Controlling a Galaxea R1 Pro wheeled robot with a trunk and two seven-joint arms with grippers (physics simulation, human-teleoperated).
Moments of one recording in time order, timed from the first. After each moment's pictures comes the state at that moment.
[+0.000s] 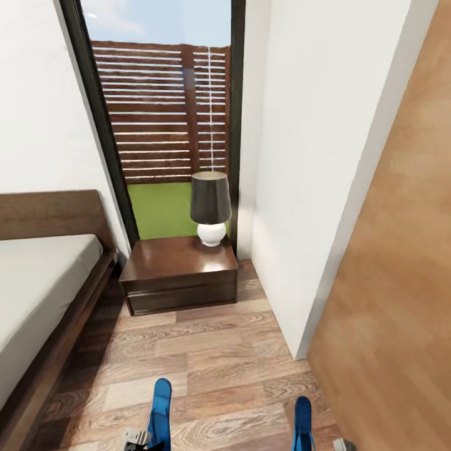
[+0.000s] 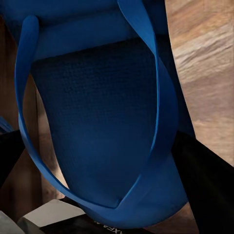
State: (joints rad) left arm -0.37 0.13 0.13 -0.17 0.08 -0.20 -0.83; right arm -0.36 -0.16 -0.78 -0.18 0.41 0.09 1.00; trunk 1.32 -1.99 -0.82
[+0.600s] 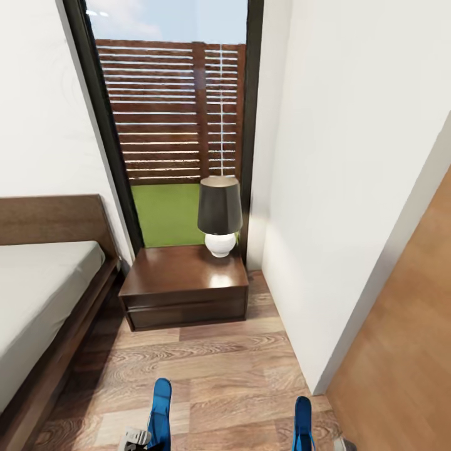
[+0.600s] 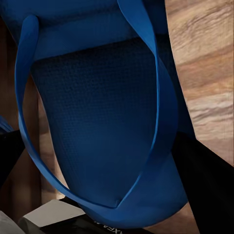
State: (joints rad) left arm -0.37 0.13 0.13 -0.17 0.08 -0.20 -0.83; right arm -0.36 -0.16 -0.78 -0.18 0.41 0.09 1.00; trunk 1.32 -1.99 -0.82
